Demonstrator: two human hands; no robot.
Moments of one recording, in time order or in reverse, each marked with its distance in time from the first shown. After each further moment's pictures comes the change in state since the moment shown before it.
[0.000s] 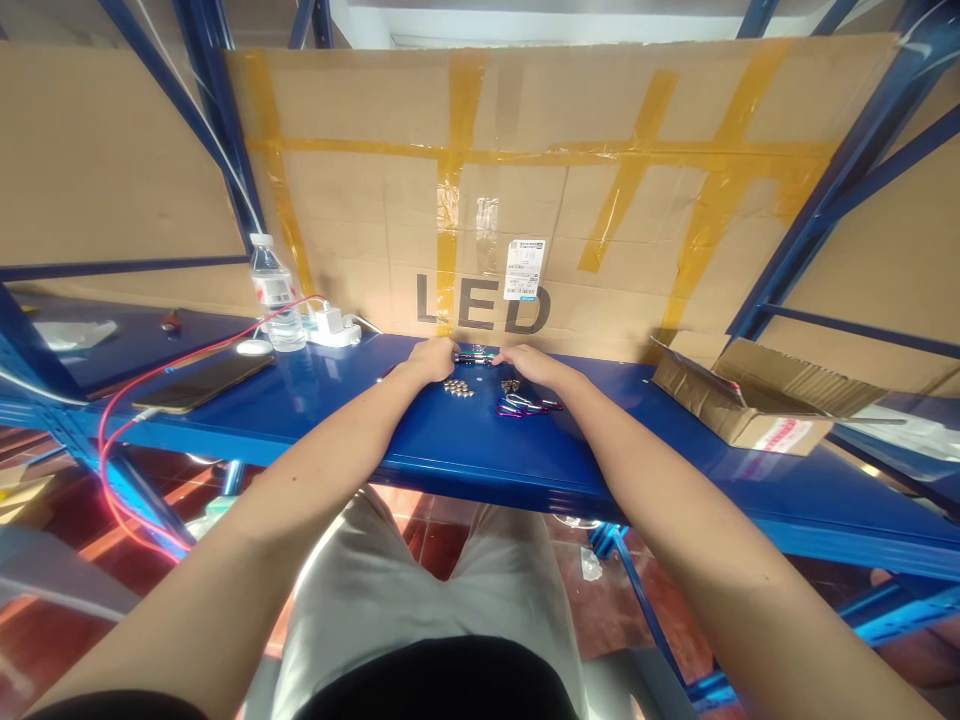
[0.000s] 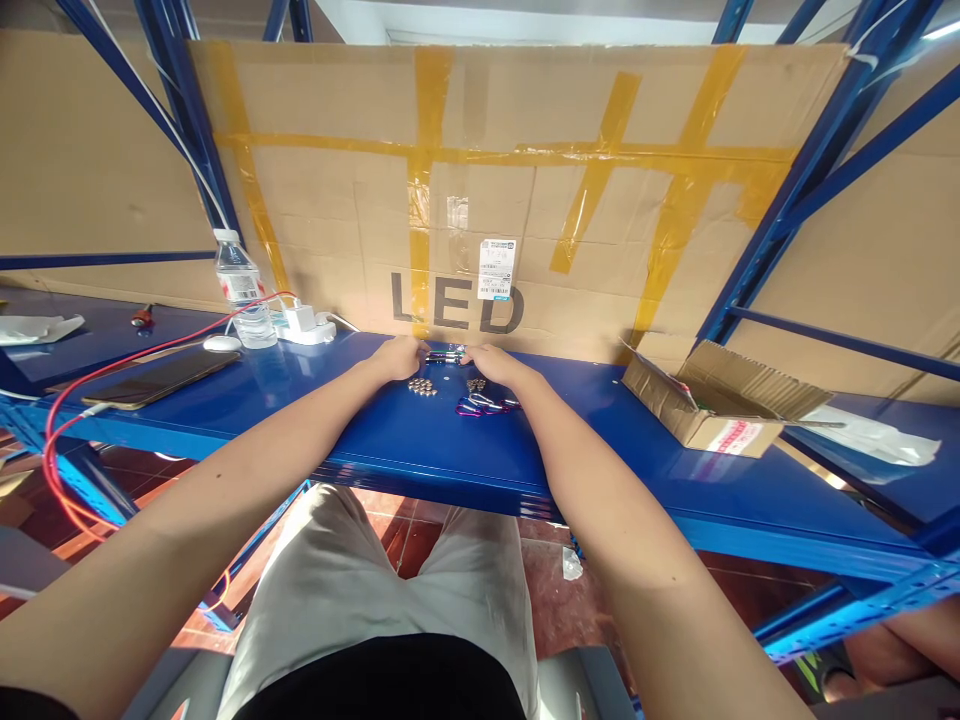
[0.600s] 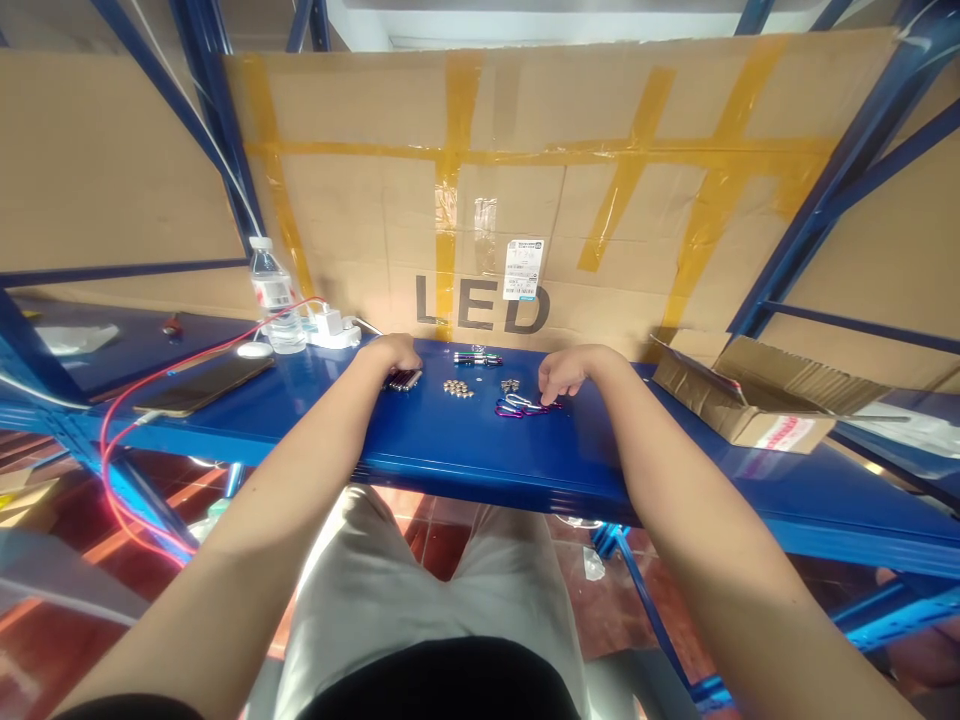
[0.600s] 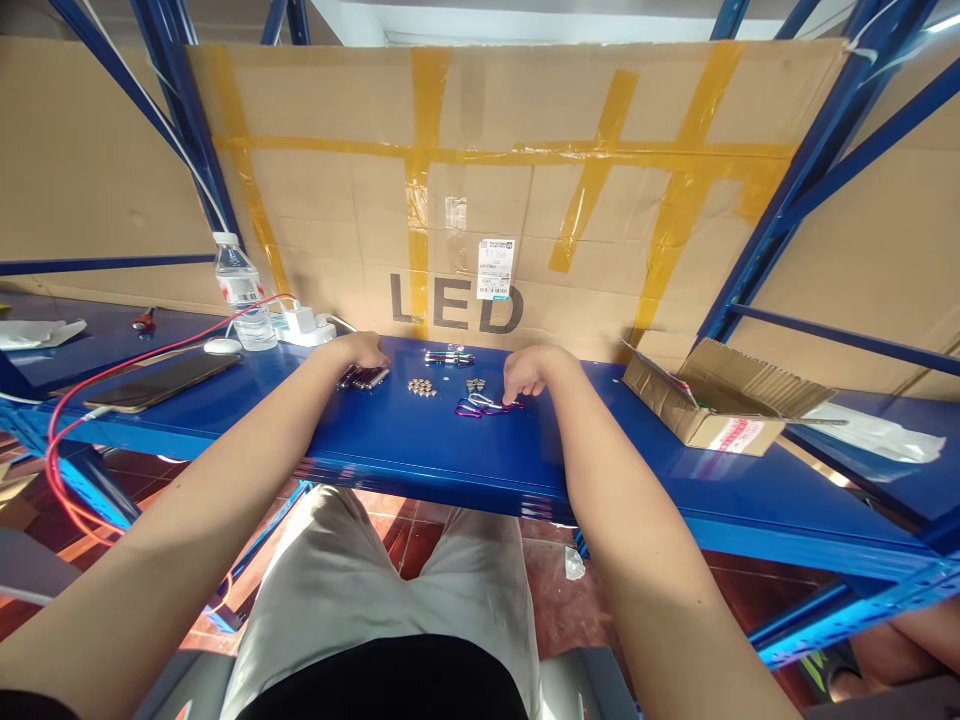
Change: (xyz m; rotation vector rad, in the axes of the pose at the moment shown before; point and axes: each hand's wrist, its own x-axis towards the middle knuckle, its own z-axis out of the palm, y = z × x) left_hand -0.011 -0.042 -0.045 0.021 -0.264 -0.301; right_hand -0.036 -0.021 -0.052 -0.433 -0.451 0.438
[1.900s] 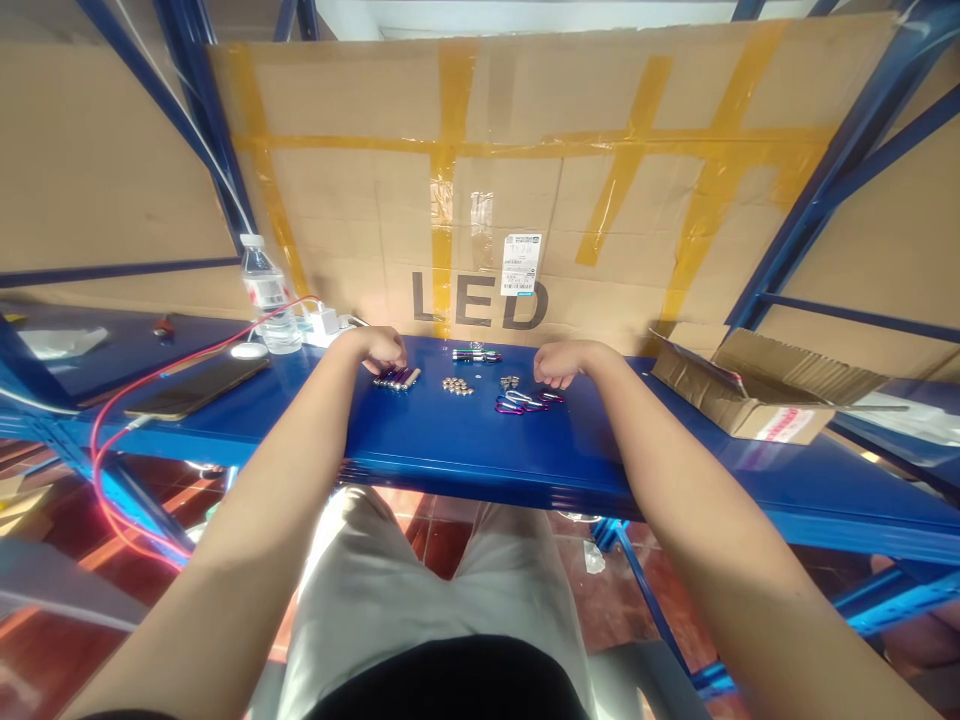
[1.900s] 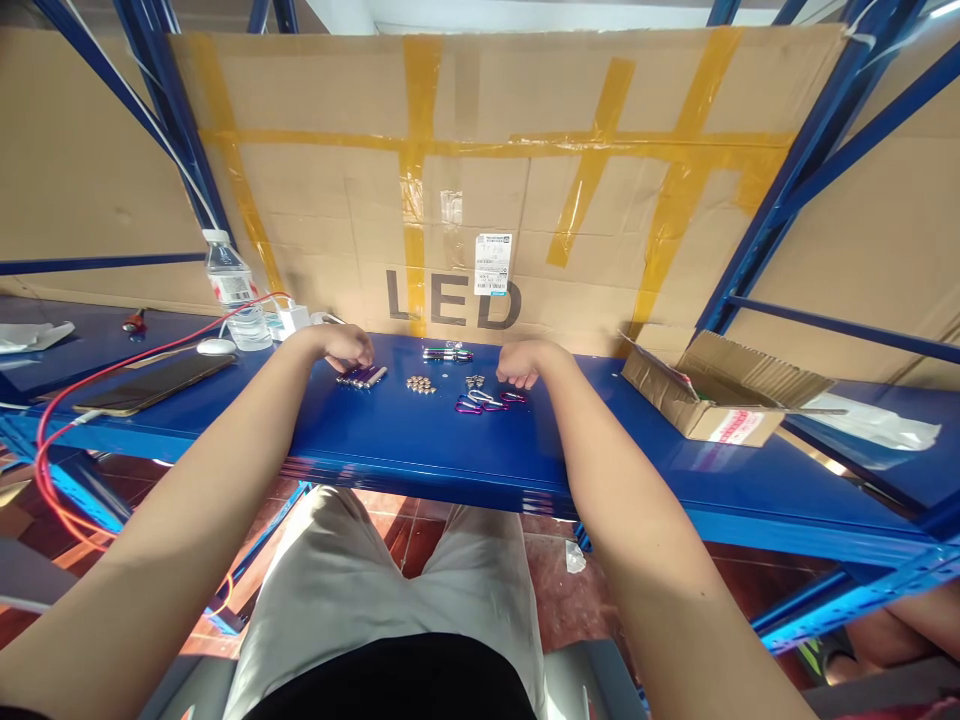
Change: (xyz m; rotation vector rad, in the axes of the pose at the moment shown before) left_hand 0.011 -0.037 -0.012 -0.198 -0.195 0.089; right_hand 0.002 -0.008 0.004 0.060 0.124 -0.006
